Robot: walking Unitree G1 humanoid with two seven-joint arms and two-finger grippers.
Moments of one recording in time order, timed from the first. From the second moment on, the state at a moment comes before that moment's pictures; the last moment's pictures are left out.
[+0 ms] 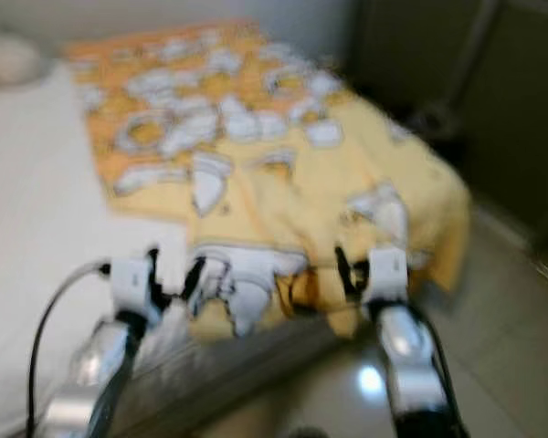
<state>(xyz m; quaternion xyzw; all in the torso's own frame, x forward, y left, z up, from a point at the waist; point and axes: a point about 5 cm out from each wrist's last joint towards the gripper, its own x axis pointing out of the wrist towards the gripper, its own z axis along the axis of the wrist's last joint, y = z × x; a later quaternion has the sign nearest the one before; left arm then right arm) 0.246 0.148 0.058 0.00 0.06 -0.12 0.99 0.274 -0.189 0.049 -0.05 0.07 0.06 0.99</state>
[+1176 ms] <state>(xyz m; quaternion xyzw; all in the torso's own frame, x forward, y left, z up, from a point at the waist) 0.284 0.175 -0.001 -0.02 0.22 0.04 0.98 0.189 -0.222 0.053 -0.09 0.14 0.06 0.98</state>
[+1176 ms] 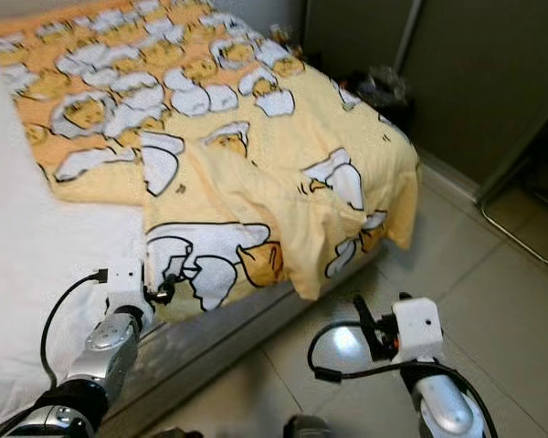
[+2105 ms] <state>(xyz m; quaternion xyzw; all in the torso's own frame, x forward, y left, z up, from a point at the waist) 0.293 0.154 -0.004 -0.13 0.23 0.01 0.97 0.185 -0.217 0.061 -0.08 0.17 0.09 0.98</state>
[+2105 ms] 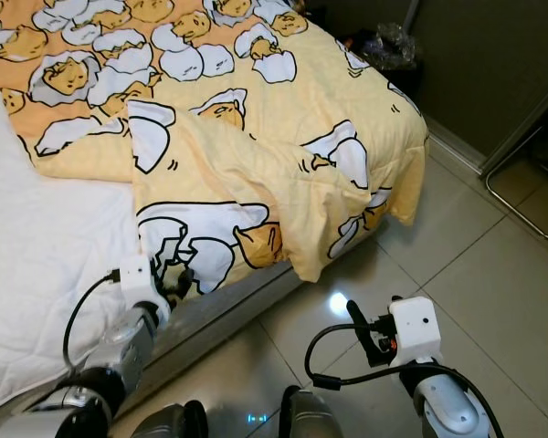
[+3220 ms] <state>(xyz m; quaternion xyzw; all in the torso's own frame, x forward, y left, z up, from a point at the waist) 0.267 0.167 -0.025 -0.31 0.23 0.02 0.92 0.195 -0.159 0.053 -0.01 0.19 0.26 0.95</state>
